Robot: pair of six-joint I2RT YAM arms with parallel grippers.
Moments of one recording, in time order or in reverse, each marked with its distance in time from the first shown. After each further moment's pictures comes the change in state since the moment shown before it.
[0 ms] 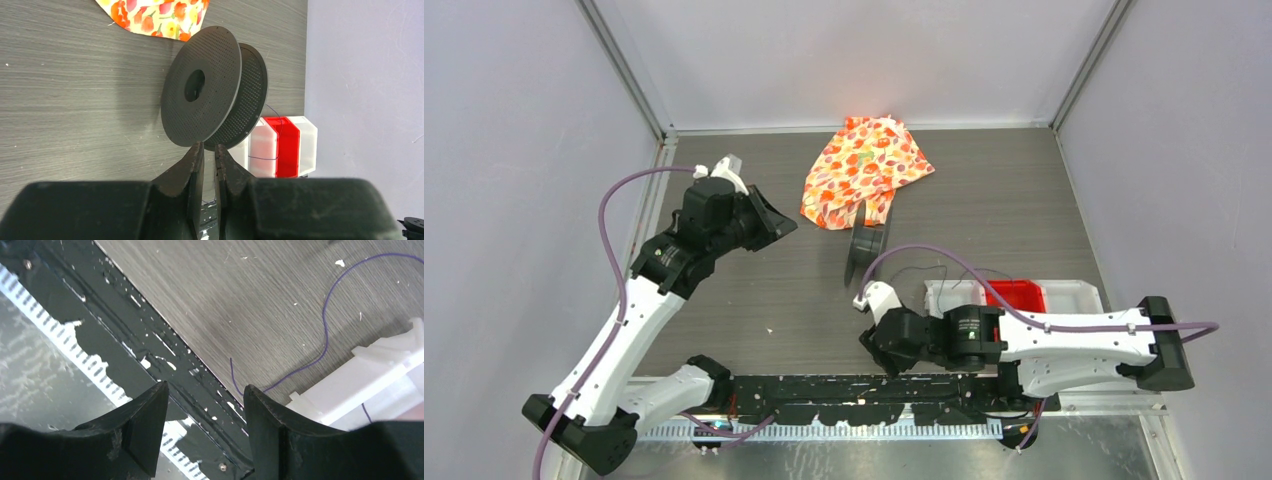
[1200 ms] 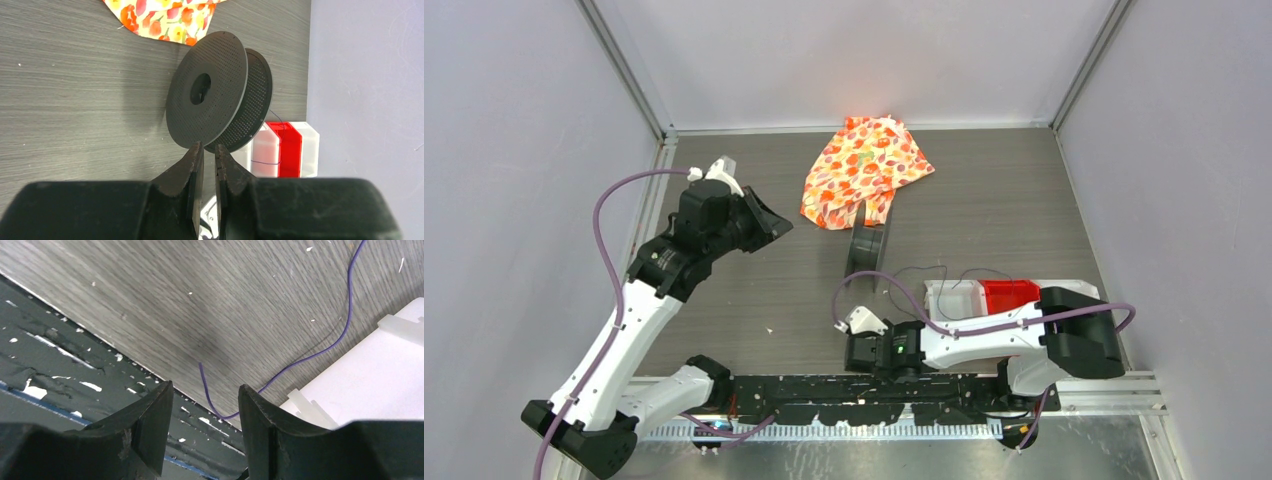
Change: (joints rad) left arm 0.017 -0.022 -0.011 -0.006 -0.018 0.000; right arm 0.029 0.408 -0.039 -0.001 0.064 0.031
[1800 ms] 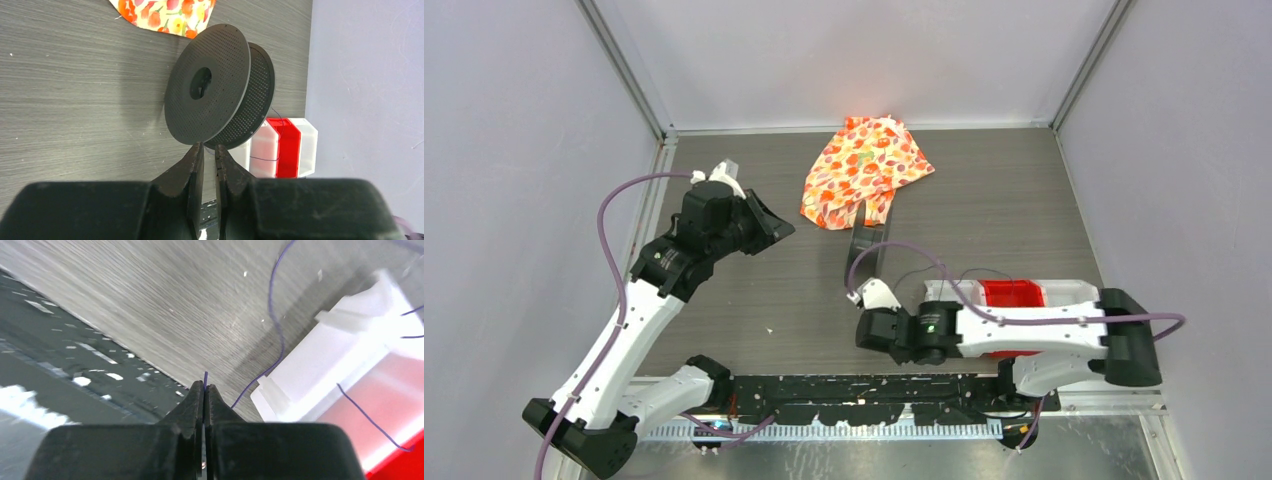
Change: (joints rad) left arm 0.000 0.001 -0.021 0.002 0.019 -0.023; right arm -0.061 -0.151 0.036 -0.085 0.026 0.034
